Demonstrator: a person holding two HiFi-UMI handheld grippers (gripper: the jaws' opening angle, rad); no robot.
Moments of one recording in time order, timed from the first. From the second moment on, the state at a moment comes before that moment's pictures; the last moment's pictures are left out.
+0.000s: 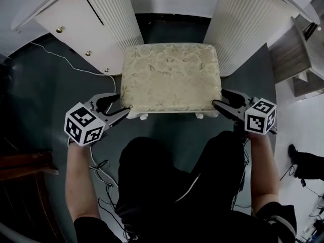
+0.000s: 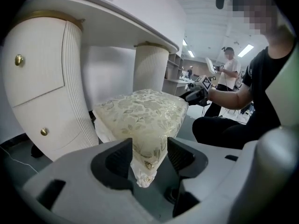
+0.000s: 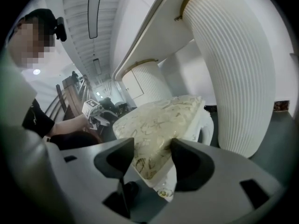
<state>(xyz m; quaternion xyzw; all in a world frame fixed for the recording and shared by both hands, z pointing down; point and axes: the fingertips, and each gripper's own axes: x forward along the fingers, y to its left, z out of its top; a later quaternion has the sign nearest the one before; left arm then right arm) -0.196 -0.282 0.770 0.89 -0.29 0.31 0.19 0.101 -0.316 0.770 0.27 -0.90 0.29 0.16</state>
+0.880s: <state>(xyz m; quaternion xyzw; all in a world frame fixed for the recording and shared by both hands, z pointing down) -0.193 -0.336 0.770 0.85 -0.41 0.18 0.28 0.091 -0.352 0.767 0.29 -0.89 0.31 0.14</state>
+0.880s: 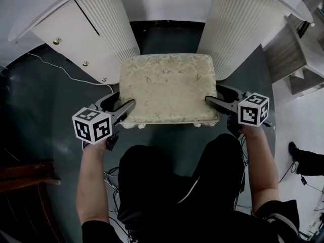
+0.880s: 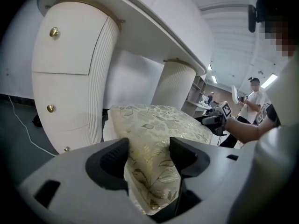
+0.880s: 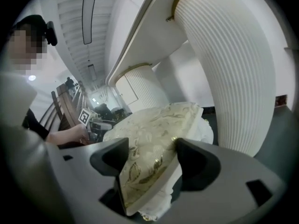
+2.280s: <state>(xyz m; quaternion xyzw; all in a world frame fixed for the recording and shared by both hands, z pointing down) -0.184 -0.253 0.401 0.80 -0.51 0.18 0.24 0.000 -0.237 0.441 0.26 -0.89 0.30 0.24</state>
